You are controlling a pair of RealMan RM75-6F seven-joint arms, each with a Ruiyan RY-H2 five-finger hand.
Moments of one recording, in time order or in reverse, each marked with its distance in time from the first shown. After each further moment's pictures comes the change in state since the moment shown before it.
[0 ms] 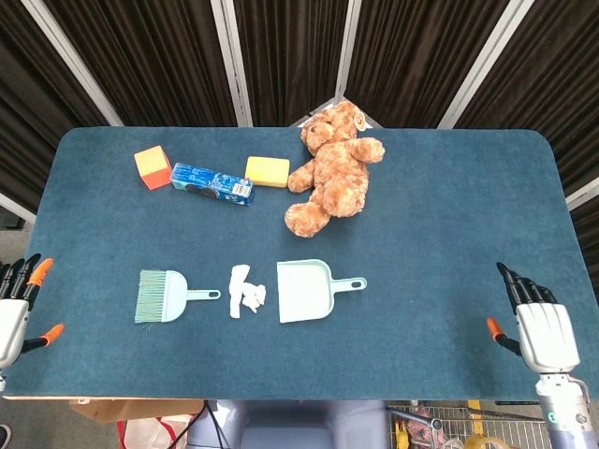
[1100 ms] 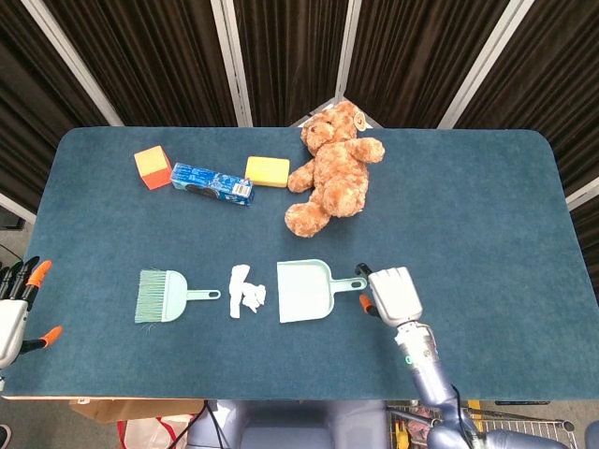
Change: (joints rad) left arm -0.004 0.015 0.003 -0.020 -0.035 -0.038 0.000; right arm 0.351 -0.478 0.110 0.038 0.288 -0.302 -0.452
